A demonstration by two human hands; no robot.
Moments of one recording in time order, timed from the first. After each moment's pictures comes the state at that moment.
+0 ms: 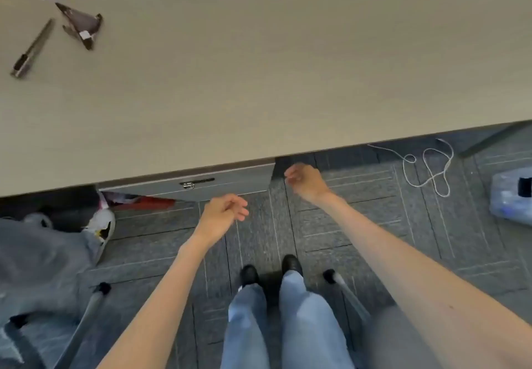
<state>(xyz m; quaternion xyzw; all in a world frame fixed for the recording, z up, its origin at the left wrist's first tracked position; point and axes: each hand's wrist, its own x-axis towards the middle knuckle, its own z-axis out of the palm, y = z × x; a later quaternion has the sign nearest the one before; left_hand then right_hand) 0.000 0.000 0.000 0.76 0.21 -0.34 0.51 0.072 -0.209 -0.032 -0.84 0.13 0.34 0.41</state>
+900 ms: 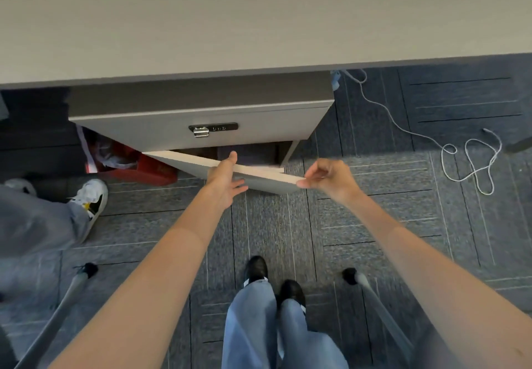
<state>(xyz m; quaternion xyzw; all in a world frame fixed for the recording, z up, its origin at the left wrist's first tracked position) 0.009 0.040 -0.153 0.48 0.53 -0.22 0.66 0.017 -0.184 -0.146 -0.83 0.11 0.33 0.44</state>
